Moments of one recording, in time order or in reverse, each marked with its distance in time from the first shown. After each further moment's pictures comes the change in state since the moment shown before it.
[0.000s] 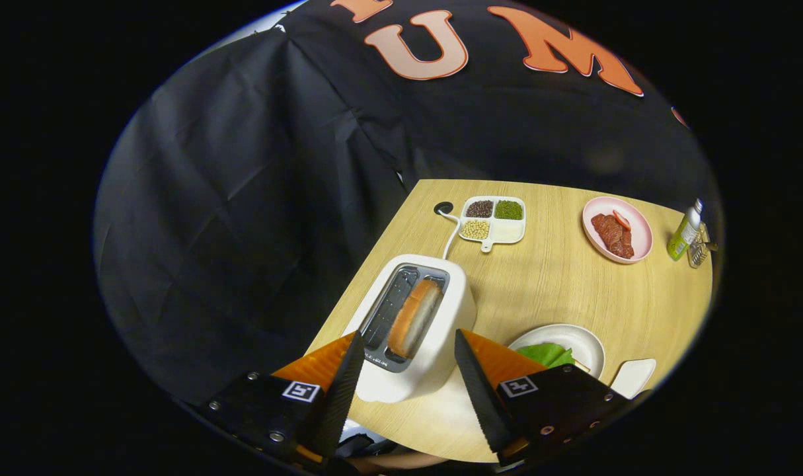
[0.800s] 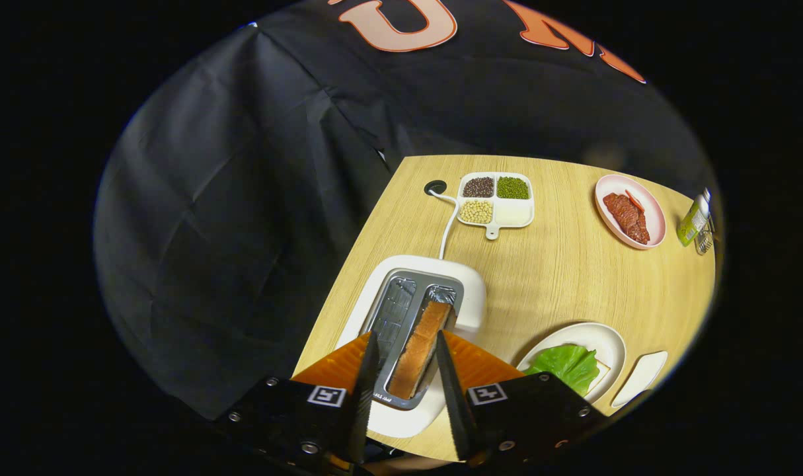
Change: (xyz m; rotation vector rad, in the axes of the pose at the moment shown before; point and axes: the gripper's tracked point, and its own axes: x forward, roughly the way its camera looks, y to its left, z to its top) arm 0.065 -0.009 0.004 0.069 0.088 -0.073
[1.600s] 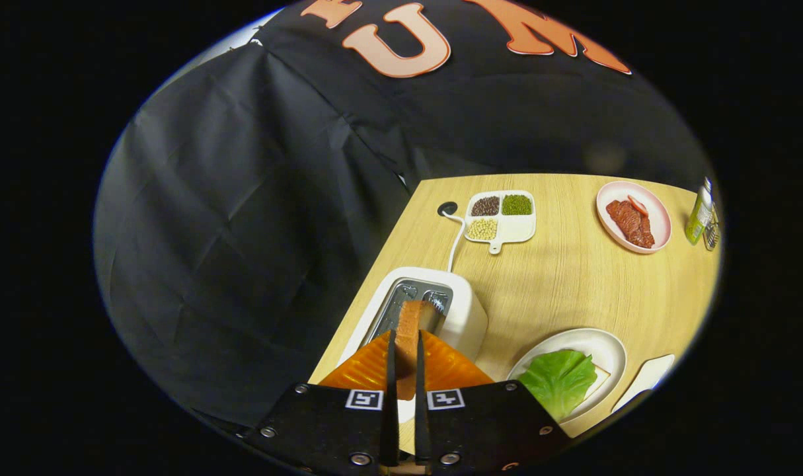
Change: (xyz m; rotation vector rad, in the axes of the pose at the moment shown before) arm -0.057 -0.016 0.010 0.024 -0.139 0.166
